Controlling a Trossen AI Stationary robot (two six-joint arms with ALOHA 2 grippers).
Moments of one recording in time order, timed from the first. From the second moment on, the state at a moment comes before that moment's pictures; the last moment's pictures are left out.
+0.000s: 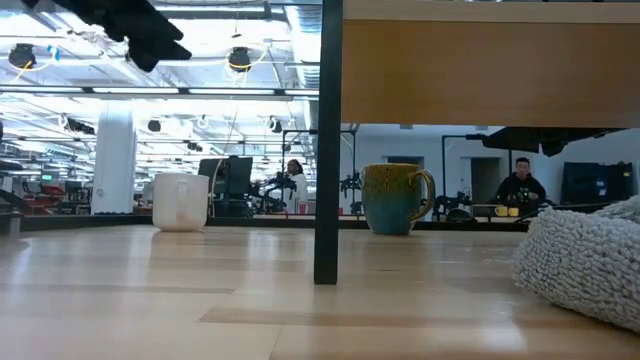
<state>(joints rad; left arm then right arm) 0.37 0.60 0.71 -0.53 0.22 0.01 -0.53 0.18 0.01 0.01 0.00 -0.05</state>
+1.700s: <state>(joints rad) 0.84 1.48 1.08 -1.00 -0.13 0.17 -0.53 0.18 0.01 0.01 0.00 -0.05</state>
